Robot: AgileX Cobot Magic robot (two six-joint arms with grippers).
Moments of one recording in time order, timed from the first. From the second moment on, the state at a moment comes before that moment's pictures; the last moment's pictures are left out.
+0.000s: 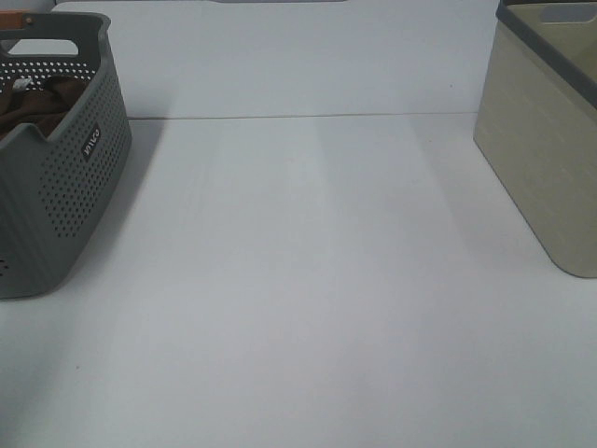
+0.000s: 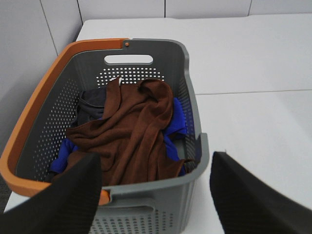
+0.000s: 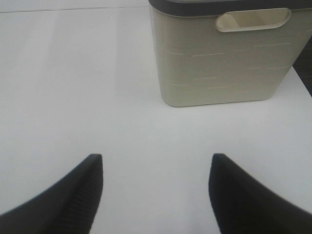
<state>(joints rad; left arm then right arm) -0.02 0.65 -0.69 0.05 0.49 -0.07 0.00 -0.01 -0.50 -0.03 1.07 0.02</state>
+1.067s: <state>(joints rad) -0.02 2.17 -2.15 0.26 1.00 -0.15 0.00 -0.01 -0.50 -0.03 1.07 0.02</state>
